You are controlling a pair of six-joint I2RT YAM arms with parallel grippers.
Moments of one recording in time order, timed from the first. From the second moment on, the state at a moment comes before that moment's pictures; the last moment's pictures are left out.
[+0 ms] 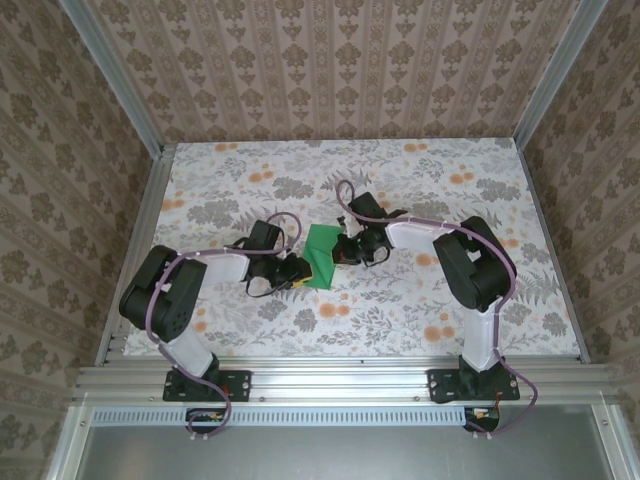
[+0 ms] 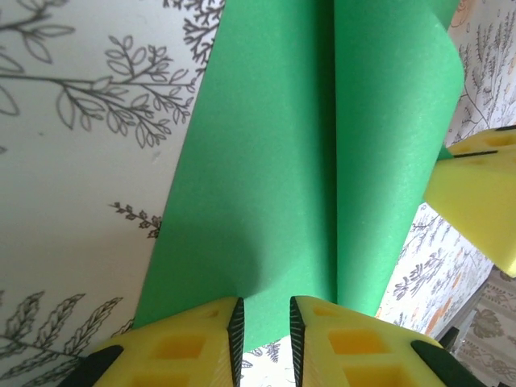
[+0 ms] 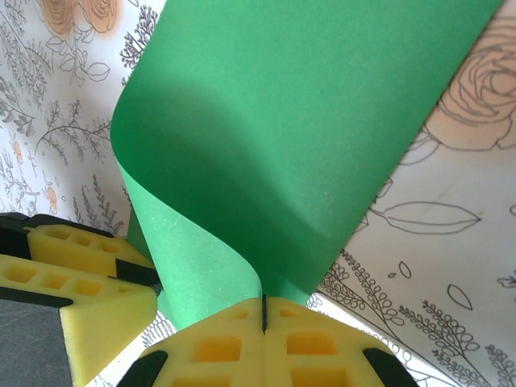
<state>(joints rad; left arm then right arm) -0.51 1.67 0.72 -0.10 0.58 -0.81 0.52 1.96 1.22 -0.37 -0.50 0.50</state>
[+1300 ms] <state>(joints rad) -0.51 1.72 0.79 -0.19 0.59 -0.71 0.52 2.03 1.30 -0.44 -0.44 0.44</state>
